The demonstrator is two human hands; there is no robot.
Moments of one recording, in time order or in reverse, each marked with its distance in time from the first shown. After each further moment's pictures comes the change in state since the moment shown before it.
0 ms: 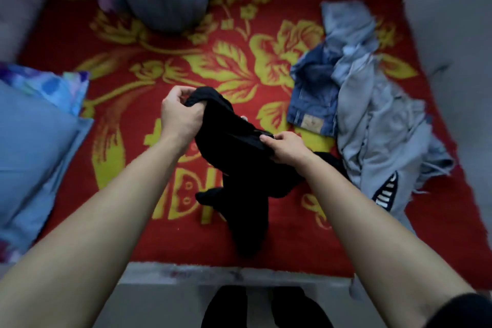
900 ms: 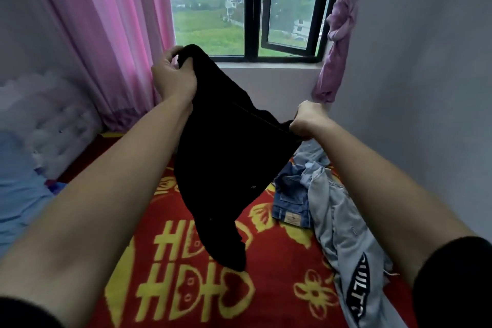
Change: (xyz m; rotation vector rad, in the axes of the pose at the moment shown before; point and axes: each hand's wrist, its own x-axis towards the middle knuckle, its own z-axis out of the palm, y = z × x) left_hand -0.032 0.337 -0.136 -0.530 0.260 0.530; right_hand -0.226 -0.225 -0.227 -0.441 0.589 -0.181
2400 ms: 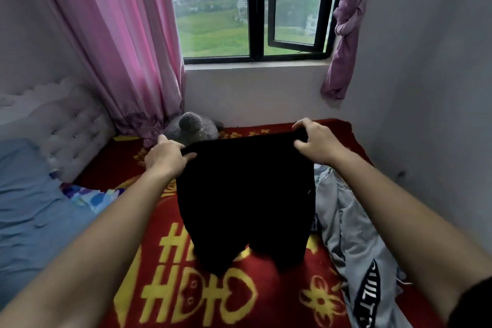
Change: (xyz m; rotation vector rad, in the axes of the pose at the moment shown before) left_hand -0.060 -0.091 -0.059 1.378 -0.536 -0.134; right_hand 0.015 0.084 0.036 0.175 0.072 -0.396
